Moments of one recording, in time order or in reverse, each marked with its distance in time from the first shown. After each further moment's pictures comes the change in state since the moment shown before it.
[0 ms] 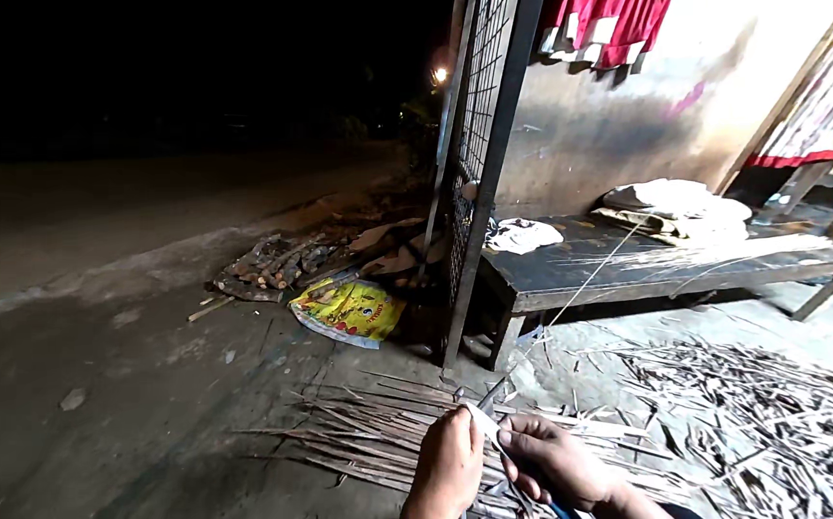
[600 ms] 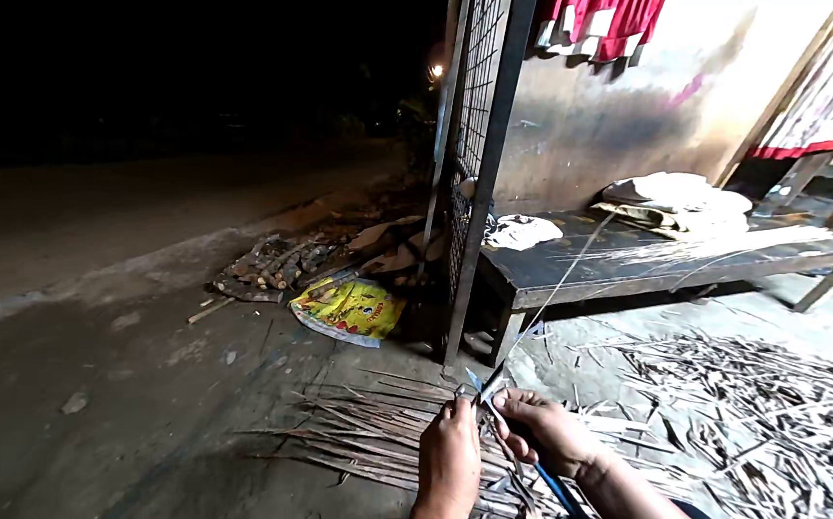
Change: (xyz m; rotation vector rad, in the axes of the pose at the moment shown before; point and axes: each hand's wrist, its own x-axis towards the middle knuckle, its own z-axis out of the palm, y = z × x) left_hand 0.000 0.000 0.024 0.296 0.428 0.105; right_hand 0.024 -0.016 -0.002 0.190 0.151 0.042
